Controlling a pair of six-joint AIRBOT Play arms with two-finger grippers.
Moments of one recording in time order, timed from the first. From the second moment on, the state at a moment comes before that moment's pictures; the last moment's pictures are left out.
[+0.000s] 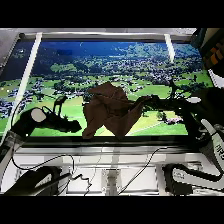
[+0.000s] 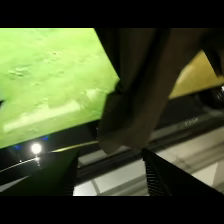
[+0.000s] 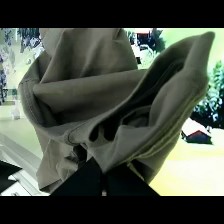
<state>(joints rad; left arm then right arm) -0.14 -0.99 0.60 1.06 -1.08 -1.30 -0.17 -1.35 0.78 -0.38 1.03 0.93</state>
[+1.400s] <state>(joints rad) -0.18 -1.12 0.61 1.11 -0.95 -0.94 -0.17 -1.35 0.90 -0.38 1.04 0.93</state>
